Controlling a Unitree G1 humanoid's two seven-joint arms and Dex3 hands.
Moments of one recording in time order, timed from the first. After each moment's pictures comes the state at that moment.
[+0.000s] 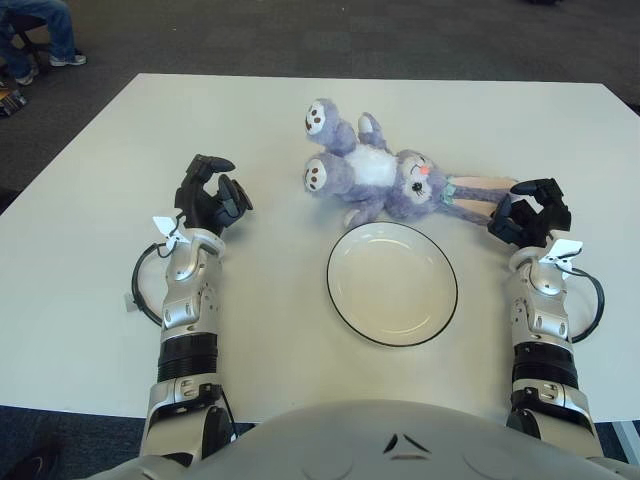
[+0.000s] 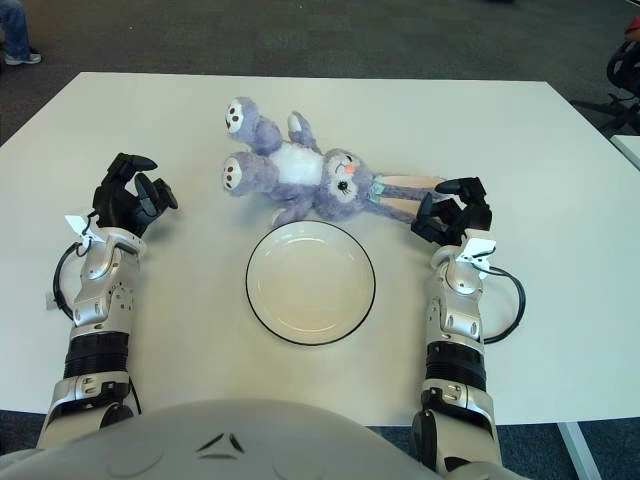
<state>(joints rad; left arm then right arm) -0.13 0.04 0.26 0.10 -0.31 -0.07 -0.06 -0.12 -0.13 -0.33 0.24 0.09 -0.17 -0.19</state>
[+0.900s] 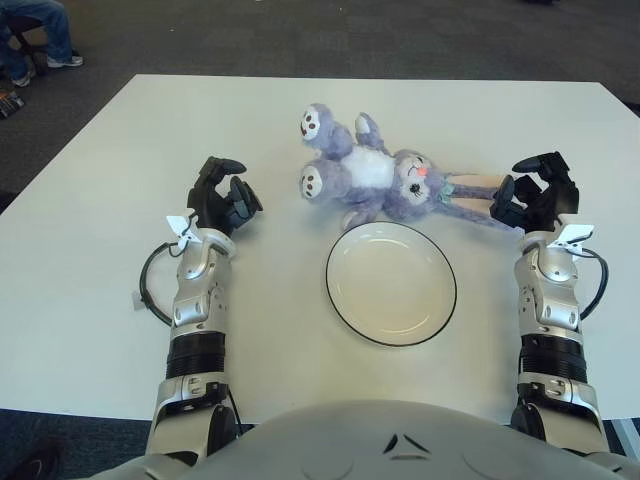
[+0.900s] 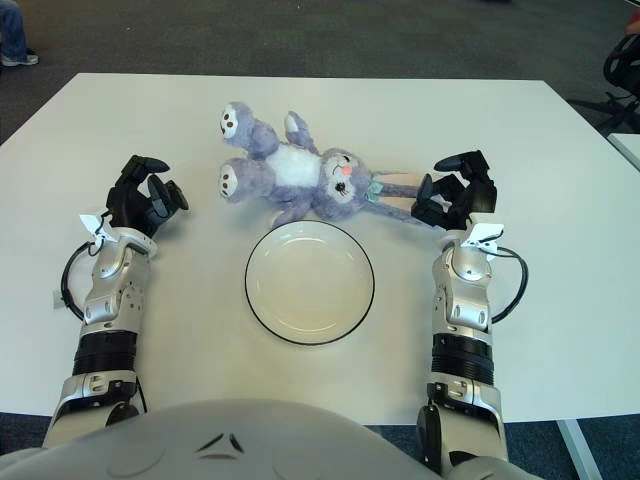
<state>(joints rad) -0.15 0.01 0.22 0.13 -0.28 -0.07 -0.06 -0.16 -0.21 -0.28 0.11 0.09 -0.13 -0.06</state>
